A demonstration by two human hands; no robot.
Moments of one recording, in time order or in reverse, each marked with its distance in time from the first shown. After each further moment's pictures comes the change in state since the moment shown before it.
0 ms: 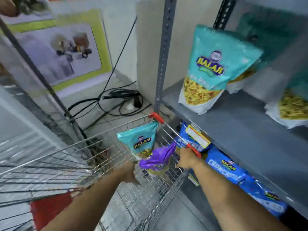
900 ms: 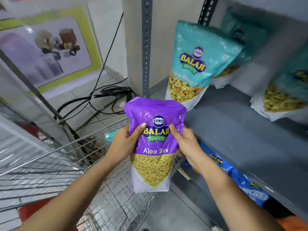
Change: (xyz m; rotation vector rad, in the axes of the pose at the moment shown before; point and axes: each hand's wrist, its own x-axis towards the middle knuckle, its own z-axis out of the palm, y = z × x) left_hand -0.089 0.124 -0.123 -0.834 0.516 0.214; right_hand -0.076 -0.015 -0.081 1.387 0.339 -0.194
